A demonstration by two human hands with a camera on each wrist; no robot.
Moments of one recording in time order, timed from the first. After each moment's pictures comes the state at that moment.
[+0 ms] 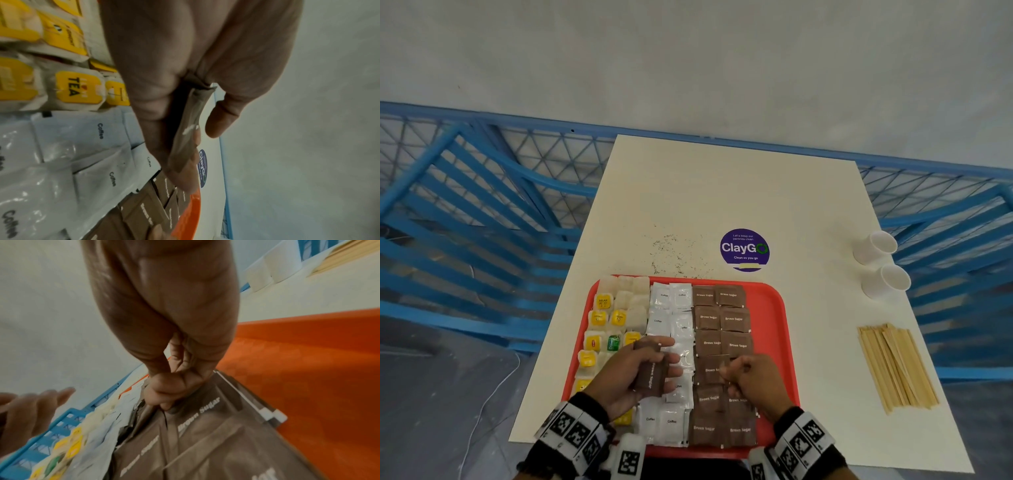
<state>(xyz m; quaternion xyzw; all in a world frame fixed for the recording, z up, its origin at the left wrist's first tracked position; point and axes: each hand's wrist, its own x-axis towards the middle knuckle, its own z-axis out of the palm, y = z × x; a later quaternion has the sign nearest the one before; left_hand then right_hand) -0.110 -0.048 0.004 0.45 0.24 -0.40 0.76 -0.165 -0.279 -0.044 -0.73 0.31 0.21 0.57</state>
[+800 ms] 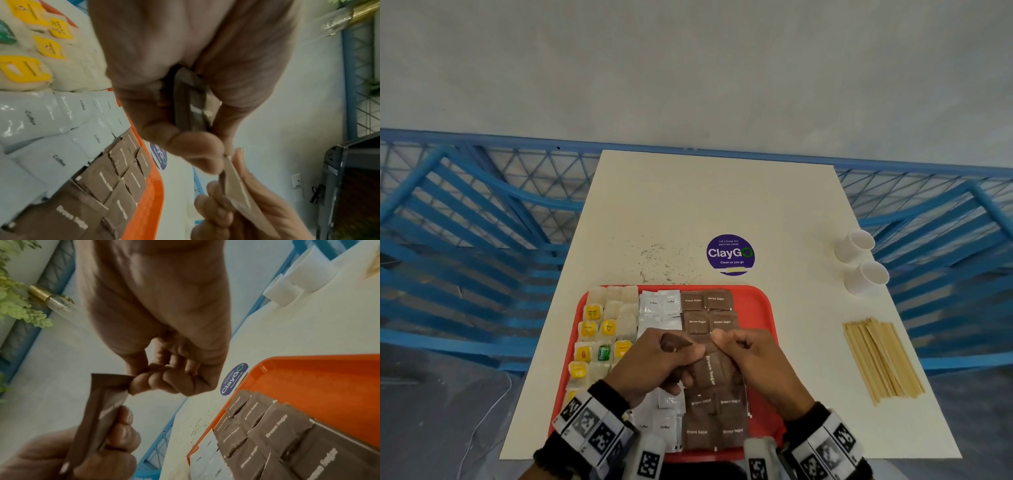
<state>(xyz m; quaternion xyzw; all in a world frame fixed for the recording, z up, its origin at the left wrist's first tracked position) -0.108 -0.090 0.055 0.67 -0.02 -0.39 0.63 -0.162 -0.277 0.059 -0.74 0.15 0.11 0.65</state>
